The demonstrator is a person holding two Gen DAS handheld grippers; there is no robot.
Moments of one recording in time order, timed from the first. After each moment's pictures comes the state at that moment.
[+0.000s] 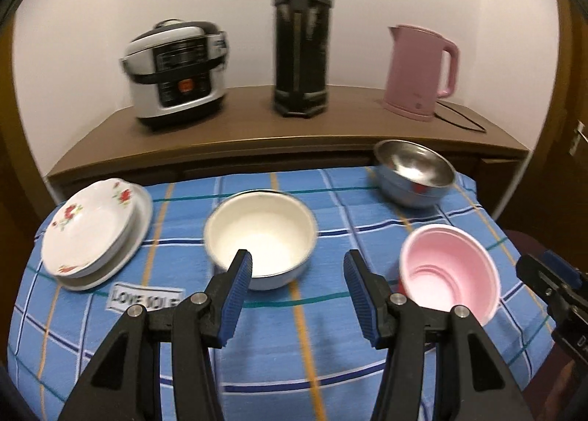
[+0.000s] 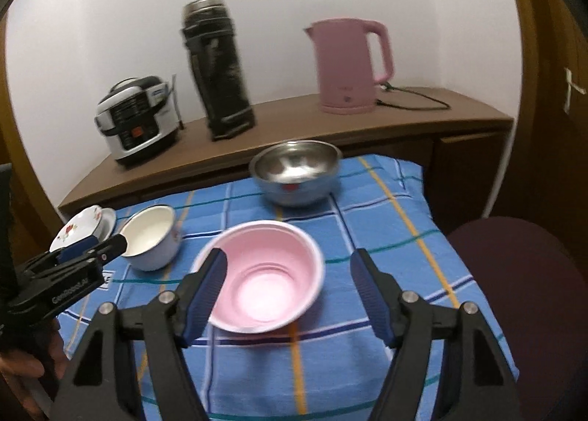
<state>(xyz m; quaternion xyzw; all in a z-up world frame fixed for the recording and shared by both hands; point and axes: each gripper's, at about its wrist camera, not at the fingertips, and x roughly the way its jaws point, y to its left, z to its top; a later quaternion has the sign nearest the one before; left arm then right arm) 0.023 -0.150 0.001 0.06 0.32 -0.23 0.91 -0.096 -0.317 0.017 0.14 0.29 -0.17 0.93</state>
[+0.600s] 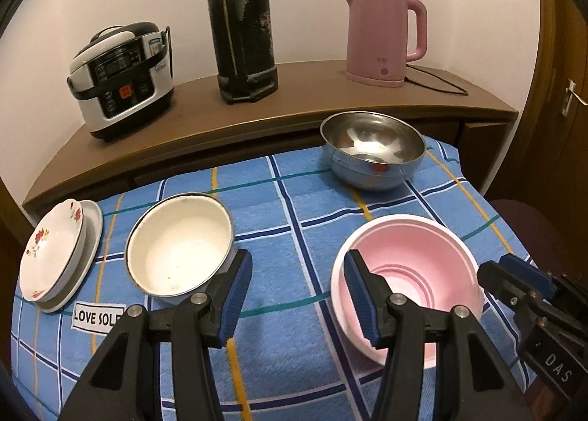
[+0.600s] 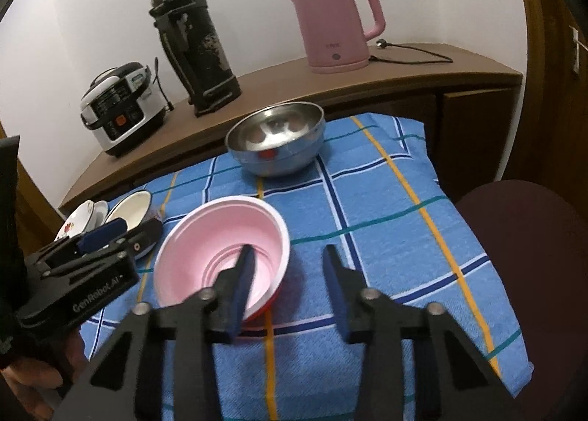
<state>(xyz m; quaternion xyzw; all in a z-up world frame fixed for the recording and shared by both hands) 0.025 -0.220 -0.013 0.12 0.35 -0.25 0.89 -0.084 -0.354 -0.011 0.19 0.34 -0.14 0.91</state>
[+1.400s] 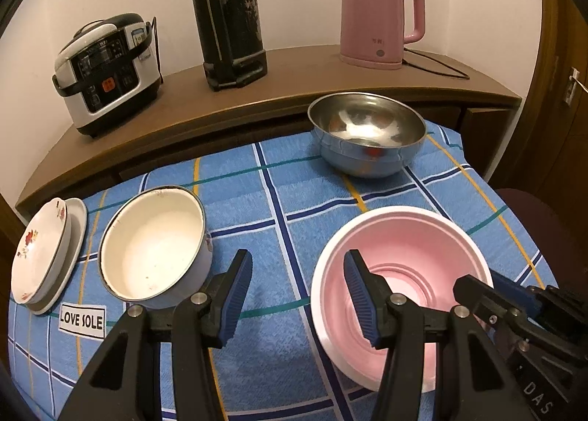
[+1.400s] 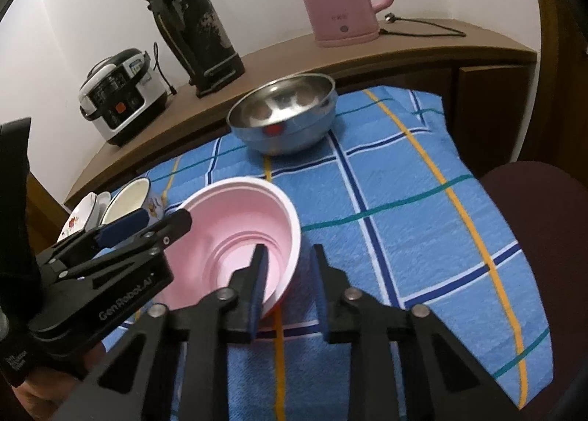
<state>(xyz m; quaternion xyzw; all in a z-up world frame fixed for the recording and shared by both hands) 0.033 -0.240 -0.030 0.14 0.37 -0.25 0.88 -0.065 -0.355 -0.031 0.22 0.37 -0.12 0.89</state>
